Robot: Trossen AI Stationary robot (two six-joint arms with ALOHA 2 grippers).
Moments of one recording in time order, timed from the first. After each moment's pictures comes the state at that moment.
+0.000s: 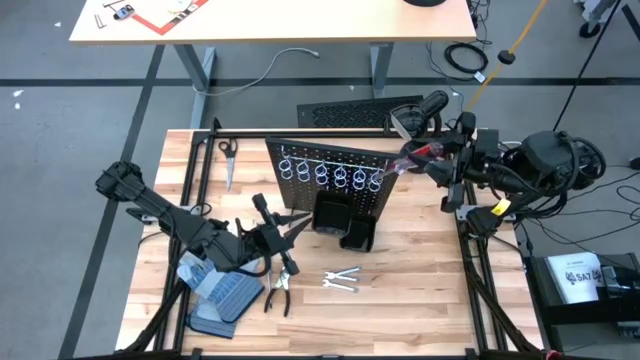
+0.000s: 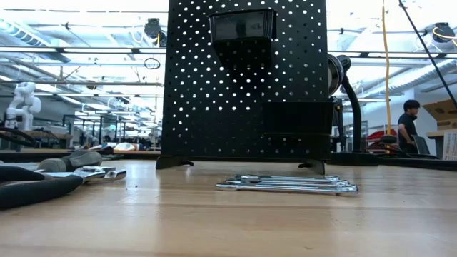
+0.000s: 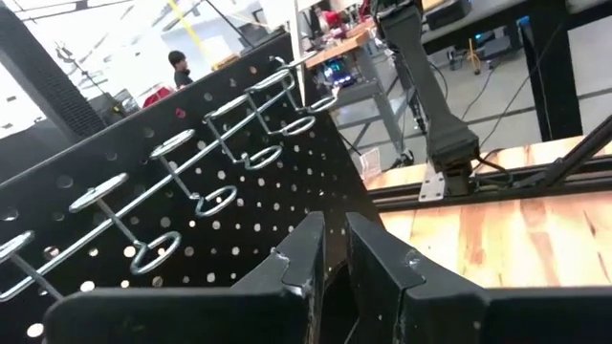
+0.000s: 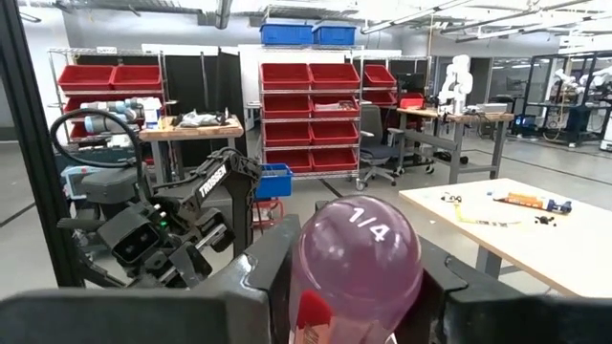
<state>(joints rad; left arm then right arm) -0.54 1.41 1.19 0.15 -1.02 0.38 0.37 1.04 1.52 -0.34 0.65 0.00</state>
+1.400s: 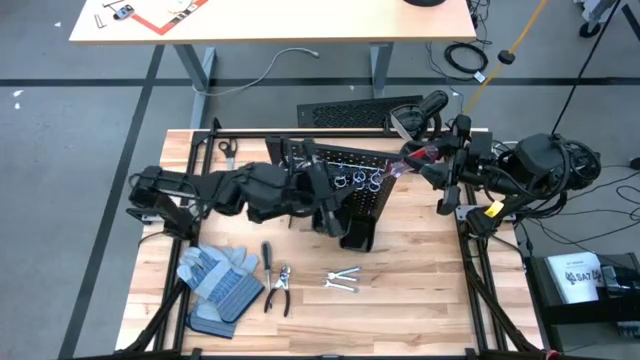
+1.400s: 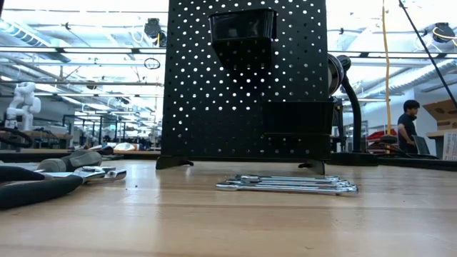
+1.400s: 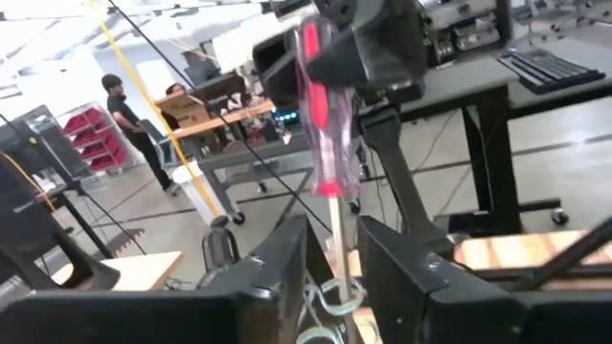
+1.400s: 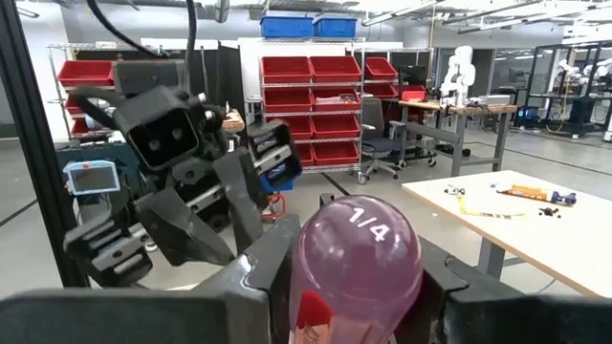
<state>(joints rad) -0.23 1.72 1.98 -0.28 -0.55 0.35 0.37 1.06 1.52 -0.35 0.65 0.02</state>
